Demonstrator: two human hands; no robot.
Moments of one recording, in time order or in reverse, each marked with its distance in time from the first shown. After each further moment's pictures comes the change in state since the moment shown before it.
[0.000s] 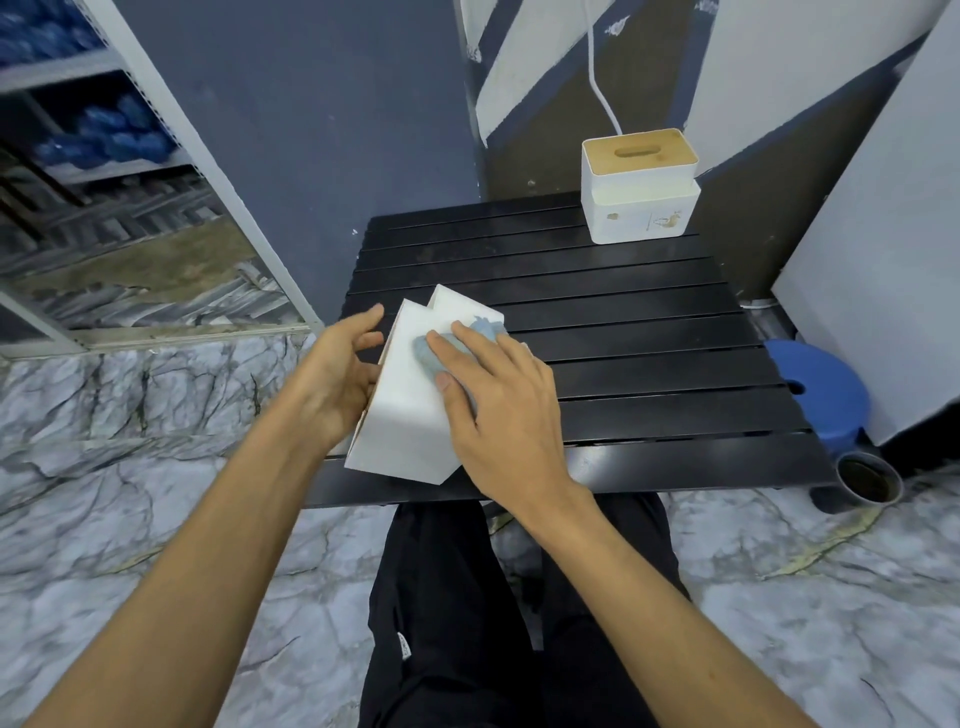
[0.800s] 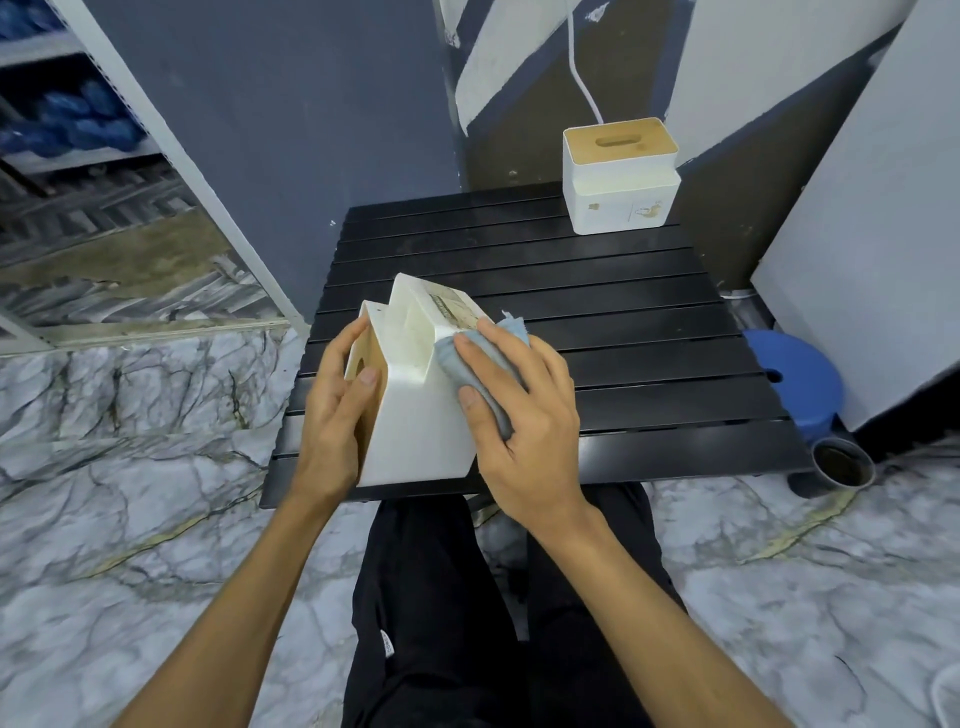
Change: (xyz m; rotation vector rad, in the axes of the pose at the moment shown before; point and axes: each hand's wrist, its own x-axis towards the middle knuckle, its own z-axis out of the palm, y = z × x) left_hand -0.003 -0.075 0.002 0.150 -0.031 0.699; right_hand -0.023 0.026 -0.008 0.241 0.245 -0.051
